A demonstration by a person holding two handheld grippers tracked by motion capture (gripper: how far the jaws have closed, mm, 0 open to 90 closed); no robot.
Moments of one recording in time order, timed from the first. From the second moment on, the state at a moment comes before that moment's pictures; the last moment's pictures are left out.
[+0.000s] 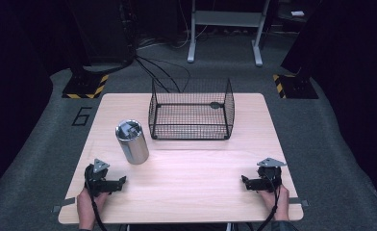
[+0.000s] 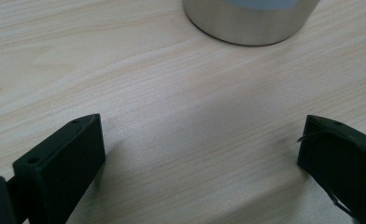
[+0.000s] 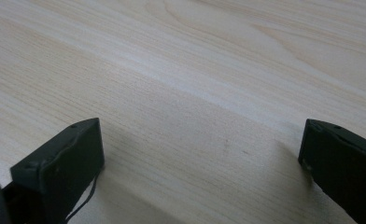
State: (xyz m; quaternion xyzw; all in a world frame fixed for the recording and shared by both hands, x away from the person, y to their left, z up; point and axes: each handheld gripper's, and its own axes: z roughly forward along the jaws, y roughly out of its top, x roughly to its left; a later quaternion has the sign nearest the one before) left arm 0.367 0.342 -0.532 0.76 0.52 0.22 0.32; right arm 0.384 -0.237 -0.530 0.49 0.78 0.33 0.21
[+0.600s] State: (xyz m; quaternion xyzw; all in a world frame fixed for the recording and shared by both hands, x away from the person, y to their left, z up) left arm 0.364 0.341 -0.532 0.76 0.52 0.23 0.32; right arm 0.384 -0.237 -0.530 0.49 0.78 0.33 0.21
